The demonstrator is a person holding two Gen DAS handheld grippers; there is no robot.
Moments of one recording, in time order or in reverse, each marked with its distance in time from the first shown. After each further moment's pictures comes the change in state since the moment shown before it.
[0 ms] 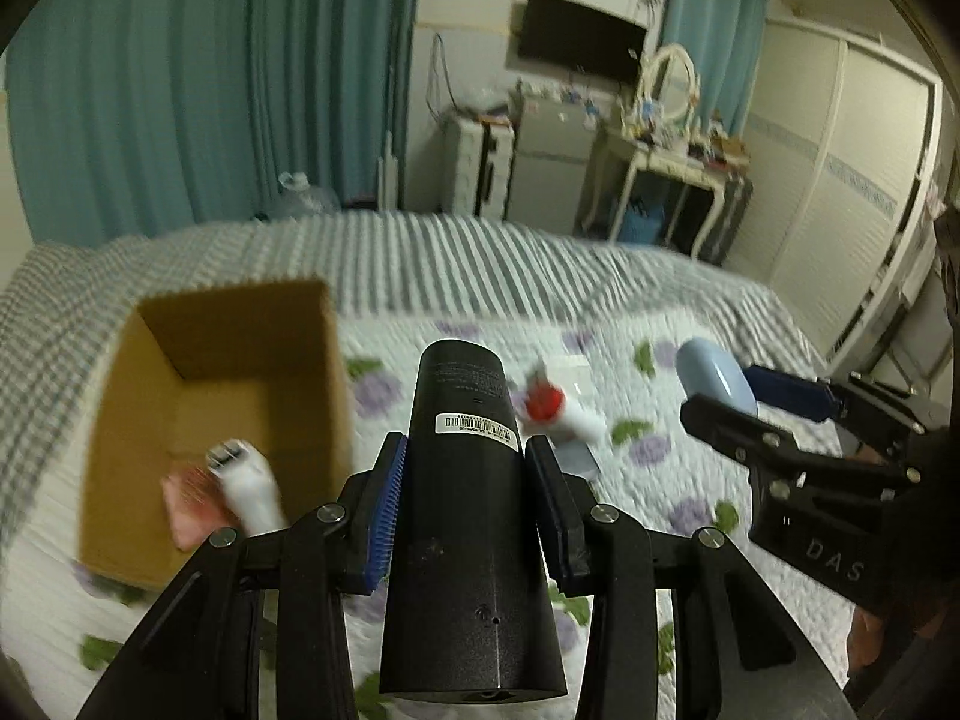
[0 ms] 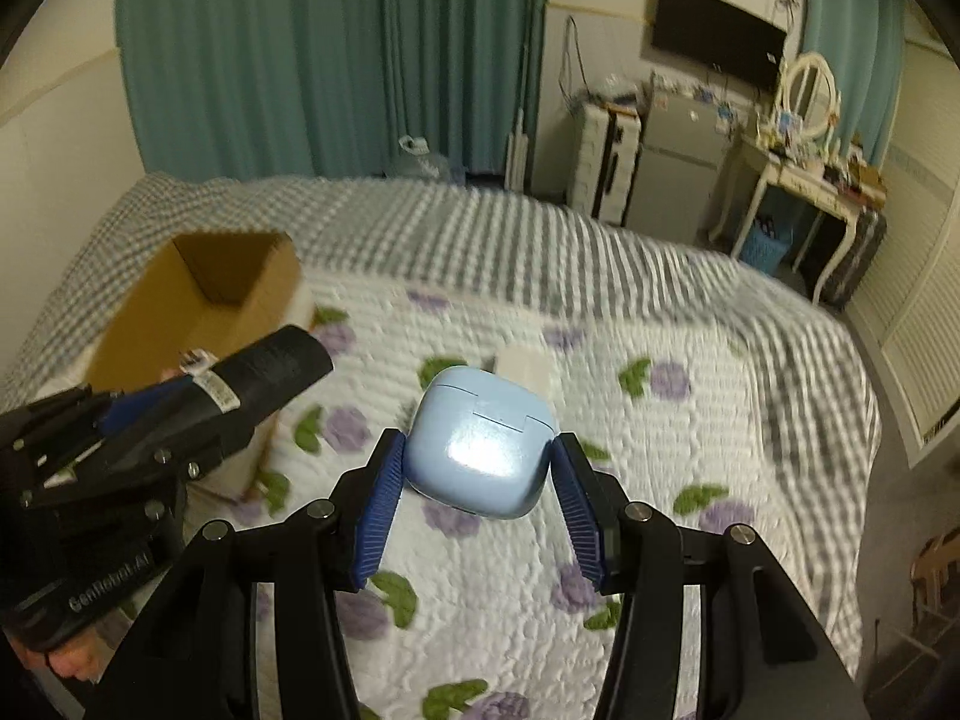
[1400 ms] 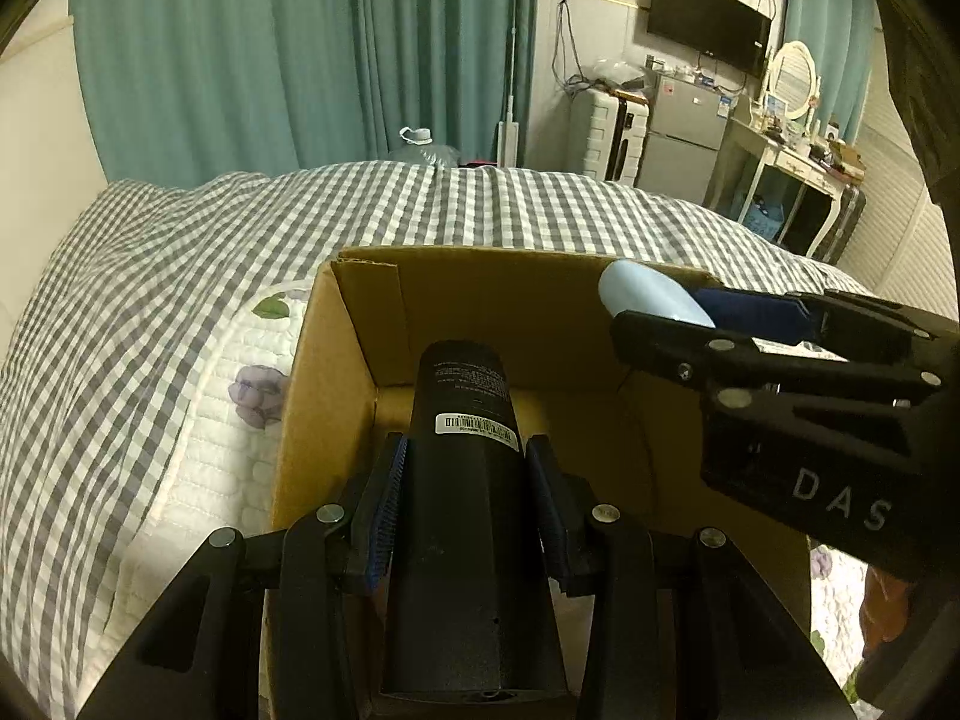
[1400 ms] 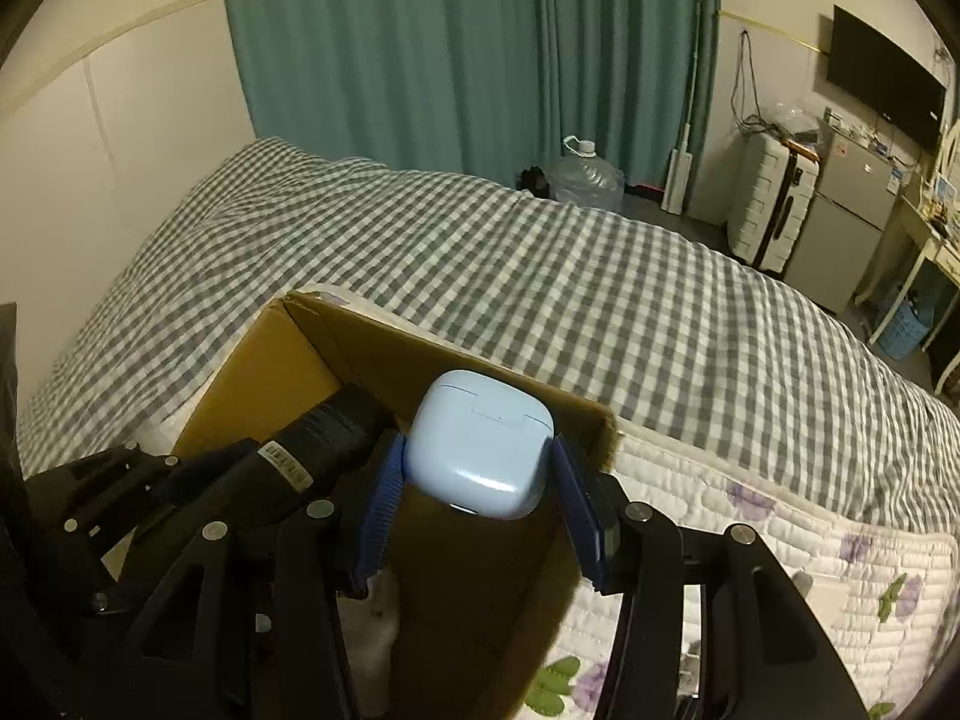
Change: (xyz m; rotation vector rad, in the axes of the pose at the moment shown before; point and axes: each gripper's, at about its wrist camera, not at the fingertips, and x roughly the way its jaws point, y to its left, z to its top) left arm 0.095 0.173 0.013 -0.096 0.094 0.215; right arm 0.165 0.183 0.113 -0.168 0.032 0.283
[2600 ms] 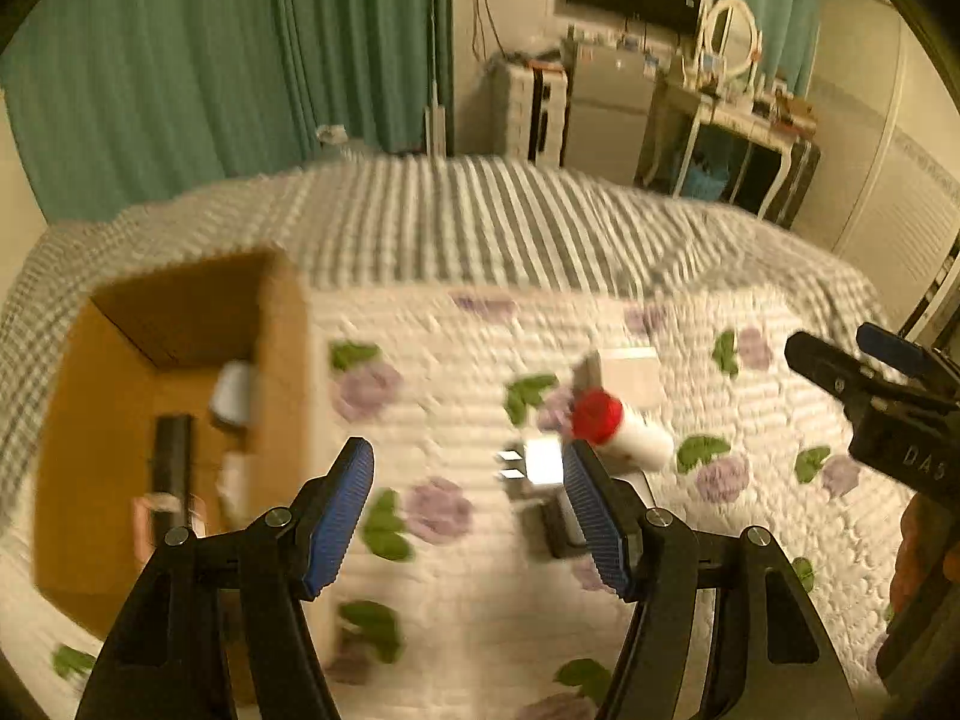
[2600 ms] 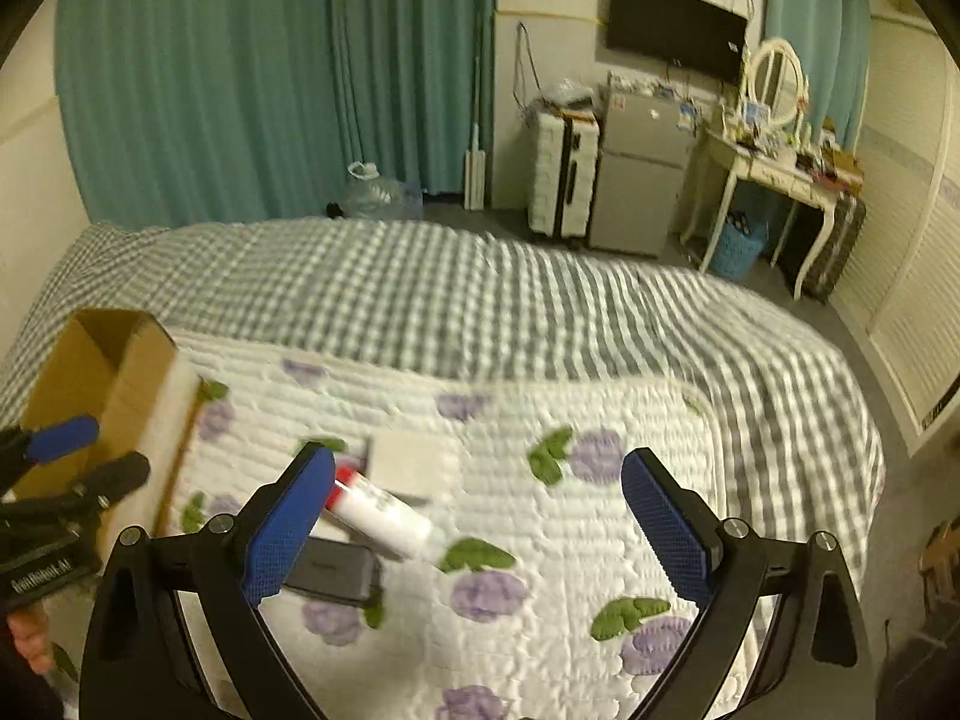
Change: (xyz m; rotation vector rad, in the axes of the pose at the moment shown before) left arm -0.015 -0.214 -0.022 0.085 0.059 -0.057; right arm -0.154 -0.232 -0.129 0.260 -0.062 -0.325
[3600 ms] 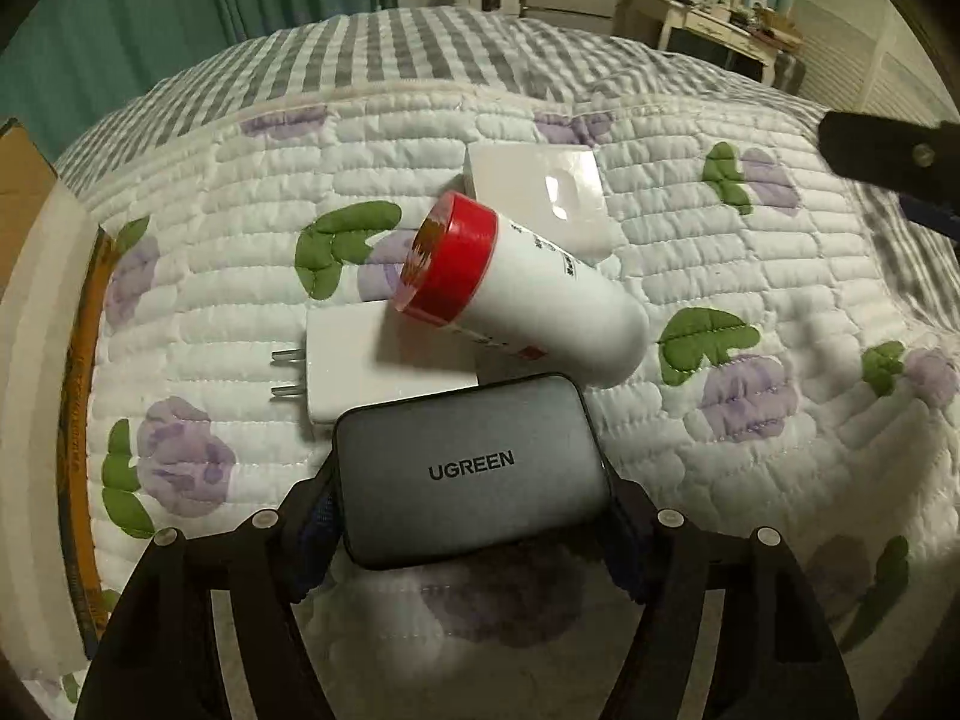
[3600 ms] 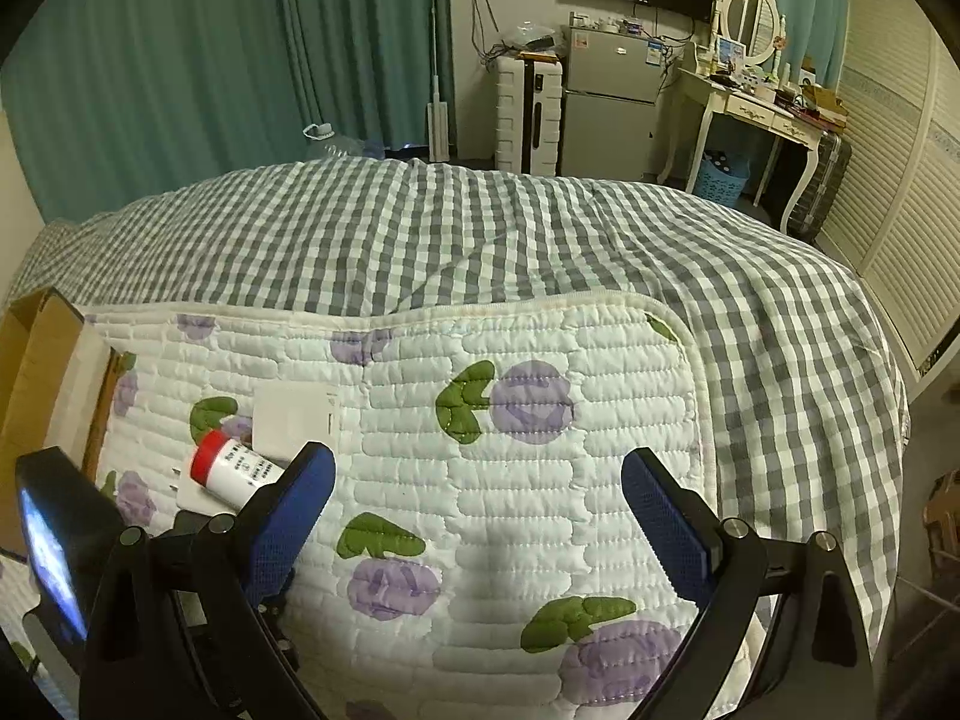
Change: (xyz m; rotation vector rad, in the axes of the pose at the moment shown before) left arm 0.105 -0.074 -0.055 0.087 0.155 -0.032; right arm 0.057 -0.052 -0.026 0.065 0.104 -0.038
